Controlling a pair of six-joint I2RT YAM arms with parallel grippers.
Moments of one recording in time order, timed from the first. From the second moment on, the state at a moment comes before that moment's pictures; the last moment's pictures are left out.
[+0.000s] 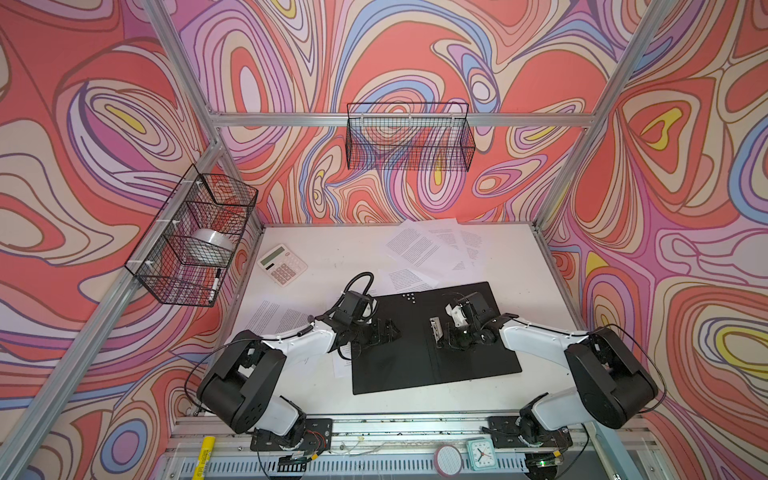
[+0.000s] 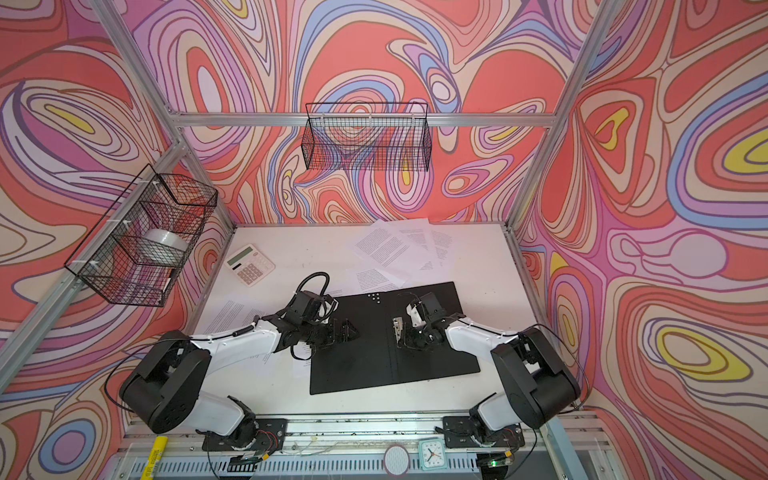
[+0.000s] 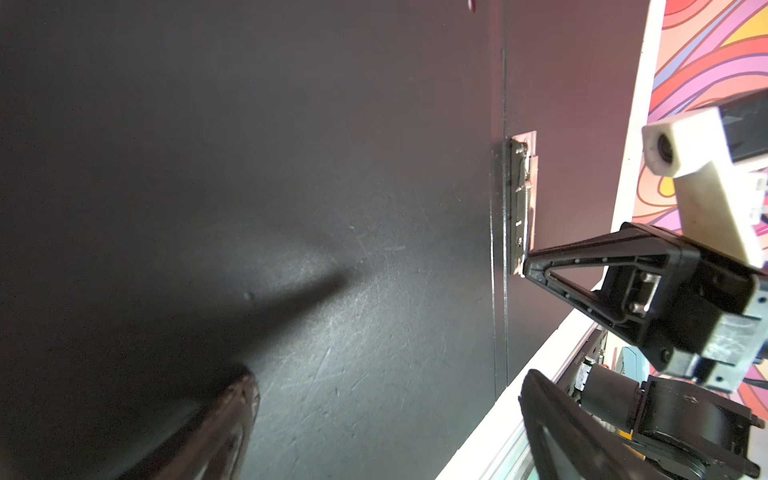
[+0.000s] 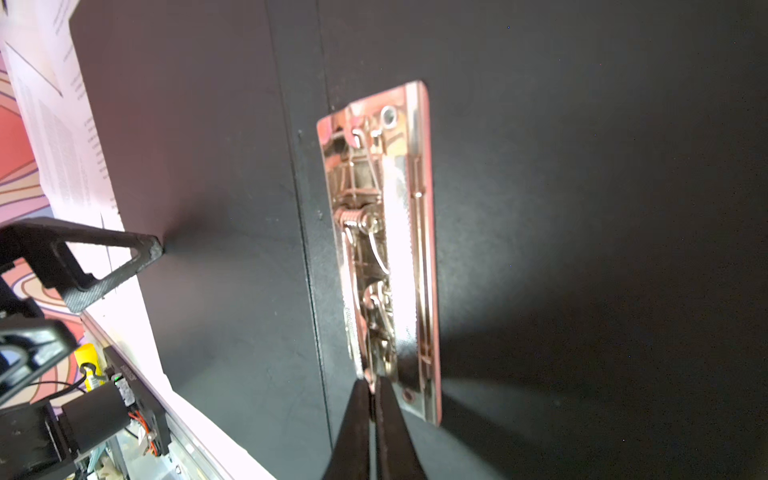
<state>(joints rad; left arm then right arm) -0.55 1.49 0.65 -0.14 0.44 -0.71 0.47 1.48 0.62 -0.24 -0.40 0.63</state>
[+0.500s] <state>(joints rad) -0.55 1.52 0.66 -0.09 0.44 -0.71 0.48 1.49 0.62 -0.18 -0.29 0.73</state>
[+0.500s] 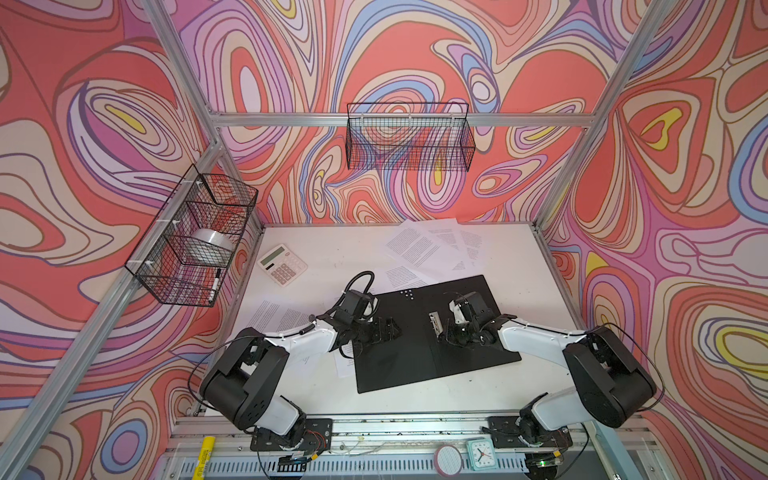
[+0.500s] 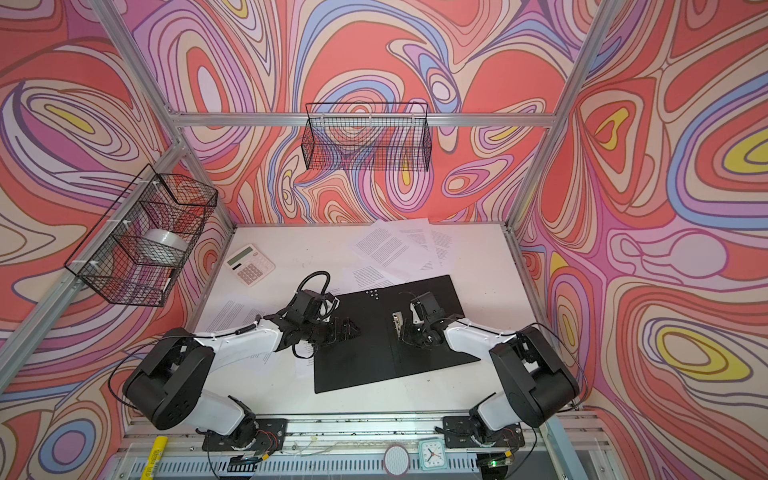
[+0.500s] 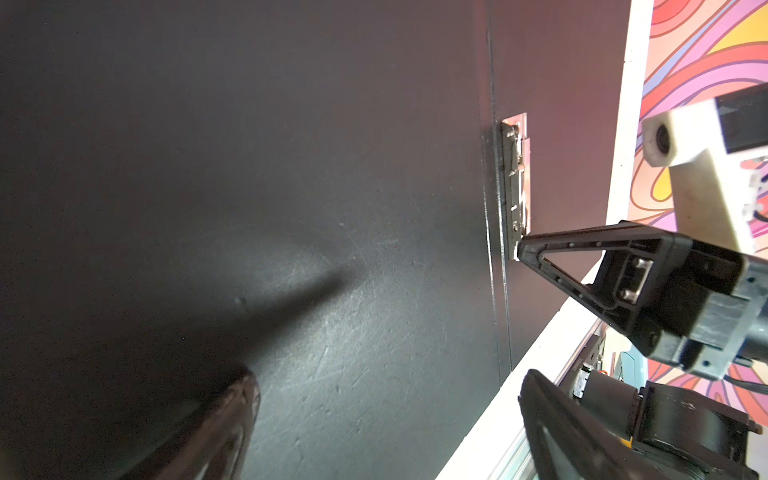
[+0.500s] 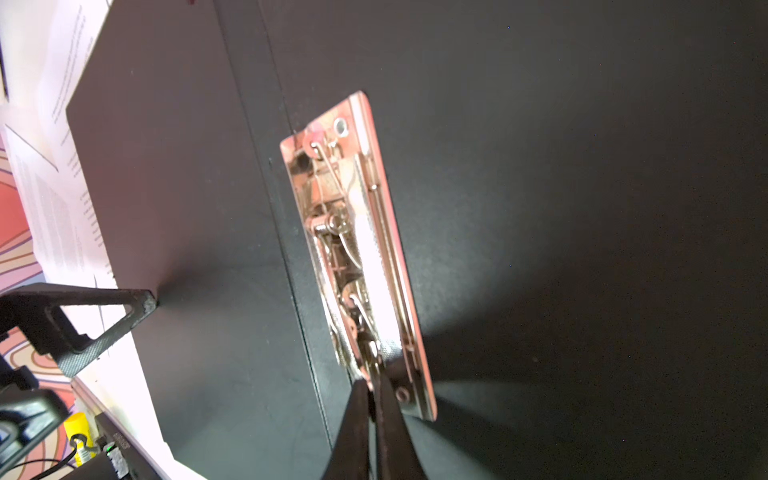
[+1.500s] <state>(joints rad) -0.56 1.56 0.66 0.01 0.48 -0.71 0.53 1.37 0.64 -0.35 -0.15 0.79</state>
